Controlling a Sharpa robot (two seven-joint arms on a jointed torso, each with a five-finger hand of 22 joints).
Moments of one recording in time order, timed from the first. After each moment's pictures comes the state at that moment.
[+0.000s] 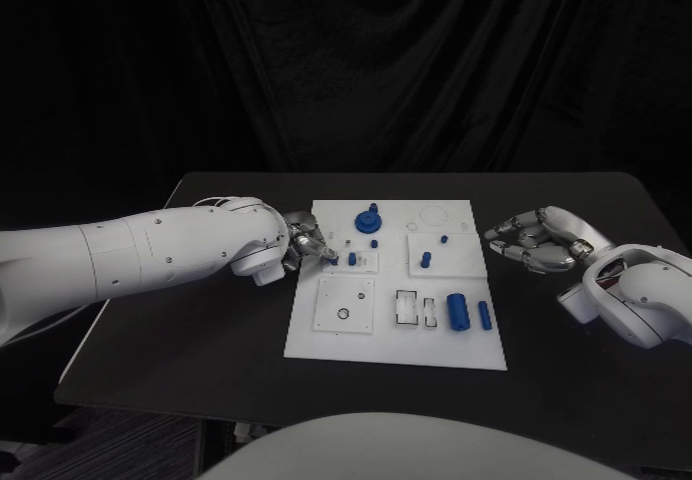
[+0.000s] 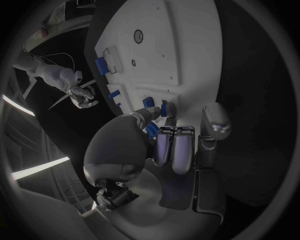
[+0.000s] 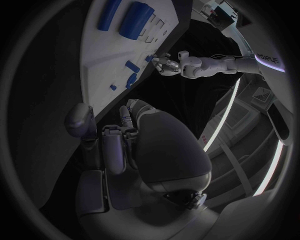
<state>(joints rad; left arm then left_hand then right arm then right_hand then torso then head) 1.22 -0.78 -0.21 1.36 -0.87 -0.07 -0.38 1.12 -0.04 0.51 0.08 0.41 1.03 0.07 0.16 1.24 1.46 -0.03 1.48 1.31 1.47 -0.08 1.51 1.31 0.09 1.35 0.03 1.03 1.31 1.23 -0.95 -0.25 1.48 -0.81 -0.37 0.20 1.49 -0.02 0.26 0.20 0.43 0.85 0.15 0.23 0.11 1.47 0.07 1.54 1.31 1.47 -0.01 1.50 1.31 0.10 1.31 0.11 1.05 1.31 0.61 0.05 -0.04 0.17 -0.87</state>
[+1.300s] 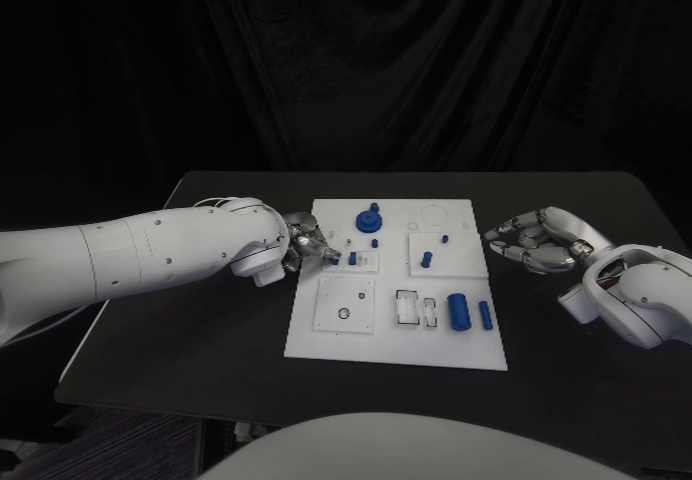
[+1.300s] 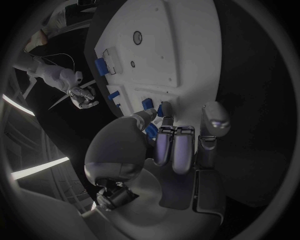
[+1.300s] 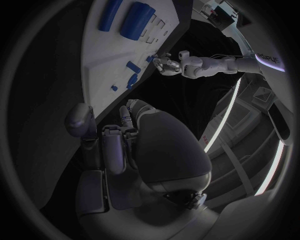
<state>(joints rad) 1.22 -0.78 -0.21 1.37 -0.87 -0.07 -0.38 1.03 -0.02 0.42 0.18 0.19 1.04 0.03 0.14 1.23 1.47 -0.03 1.48 1.31 1.47 -0.08 1.50 1.31 0.09 1.34 0.04 1.00 1.31 1.23 -0.95 -0.25 1.48 -0.81 -0.36 0.19 1.49 -0.02 0.26 0.20 0.43 0.85 0.15 0.23 0.11 1.47 0.07 1.54 1.31 1.47 -0.01 1.50 1.31 0.10 1.31 0.11 1.05 1.31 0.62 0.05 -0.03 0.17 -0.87</state>
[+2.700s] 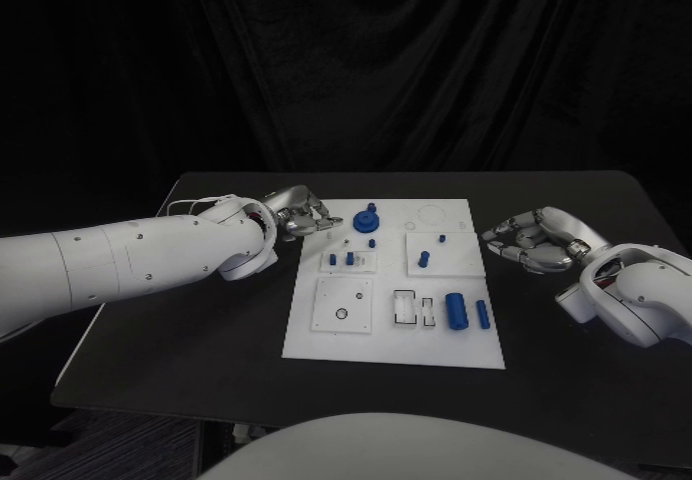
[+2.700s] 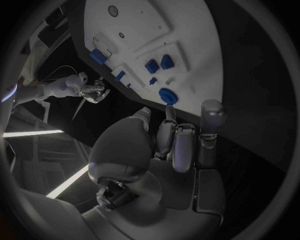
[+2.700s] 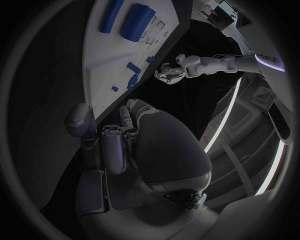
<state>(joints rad) 1.22 -0.84 -0.21 1.39 -1.09 -0.40 -0.10 1.15 0.03 0.06 0.27 0.21 0.87 0.09 0.12 1.22 1.35 0.02 1.35 1.31 1.45 -0.03 1.46 1.30 0.11 1.26 0.07 0.90 1.31 1.23 -0.96 -0.25 1.49 -0.81 -0.36 0.19 1.49 -0.02 0.26 0.19 0.44 0.85 0.15 0.24 0.11 1.47 0.07 1.54 1.31 1.47 -0.01 1.50 1.31 0.10 1.31 0.11 1.05 1.31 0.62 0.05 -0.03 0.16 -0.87</state>
